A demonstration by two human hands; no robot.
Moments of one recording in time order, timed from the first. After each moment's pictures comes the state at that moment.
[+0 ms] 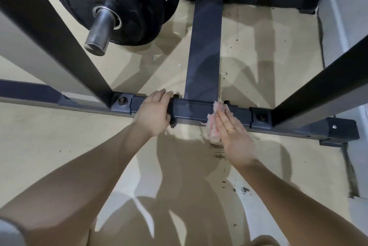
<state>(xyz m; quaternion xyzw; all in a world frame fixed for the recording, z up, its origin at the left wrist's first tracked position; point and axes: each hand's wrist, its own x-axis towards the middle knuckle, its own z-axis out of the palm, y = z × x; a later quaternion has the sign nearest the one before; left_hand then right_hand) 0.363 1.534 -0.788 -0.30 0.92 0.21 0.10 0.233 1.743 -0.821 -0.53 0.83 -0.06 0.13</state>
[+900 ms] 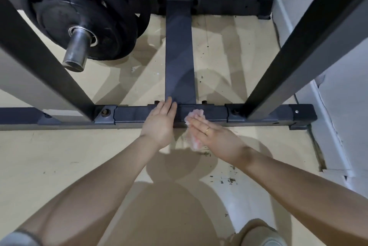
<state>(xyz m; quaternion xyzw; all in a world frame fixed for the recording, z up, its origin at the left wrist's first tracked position) 0.335 1.587 -0.778 -0.22 0.95 0.15 0.15 0.230 1.759 -0.789 -0.70 0.70 0.10 -0.02</state>
